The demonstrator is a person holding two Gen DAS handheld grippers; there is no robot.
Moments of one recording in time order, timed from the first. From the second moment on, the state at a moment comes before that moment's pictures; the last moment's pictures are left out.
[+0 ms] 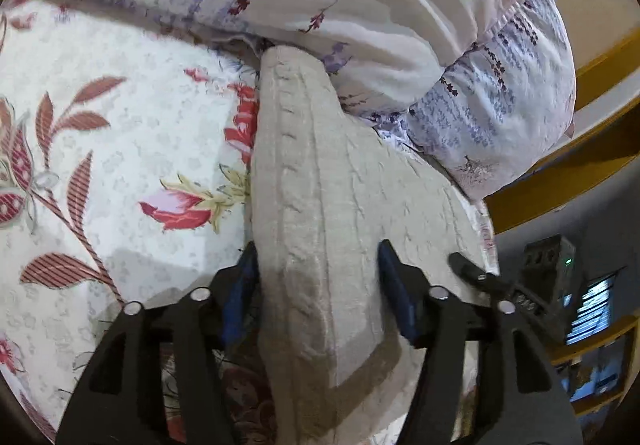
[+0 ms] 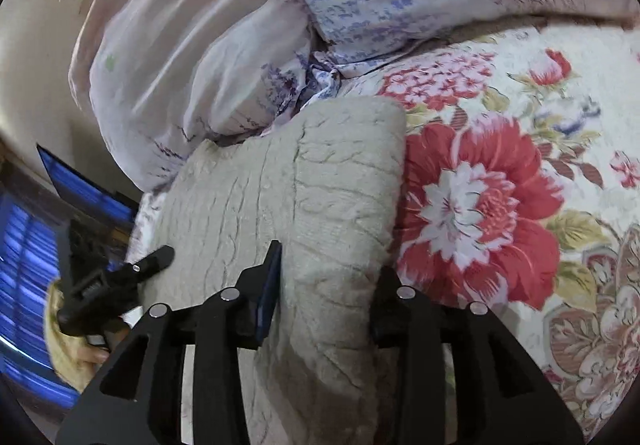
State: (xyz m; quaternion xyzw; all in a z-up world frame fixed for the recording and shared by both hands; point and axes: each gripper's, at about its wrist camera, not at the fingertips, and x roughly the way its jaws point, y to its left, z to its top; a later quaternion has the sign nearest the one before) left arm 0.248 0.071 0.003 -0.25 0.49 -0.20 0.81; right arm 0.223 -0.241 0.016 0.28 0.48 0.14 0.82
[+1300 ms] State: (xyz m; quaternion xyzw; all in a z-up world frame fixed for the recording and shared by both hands) left arm 0.208 0.036 0.026 -0.04 0.45 -0.10 0.88; right arm 0.182 -0.177 0.031 0.03 0.44 0.05 0.89
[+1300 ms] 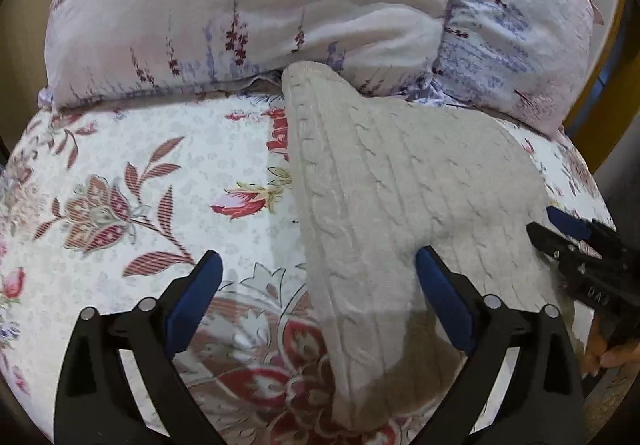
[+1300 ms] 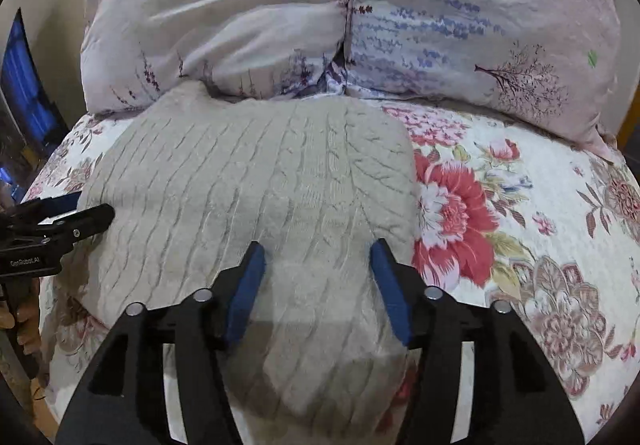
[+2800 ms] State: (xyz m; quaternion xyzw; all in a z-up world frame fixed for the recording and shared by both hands) left arm 0.113 0.028 0.011 0.03 0.50 -0.05 0.86; right arm 0.086 -0.146 0.015 0.03 0.48 -0.05 0.88
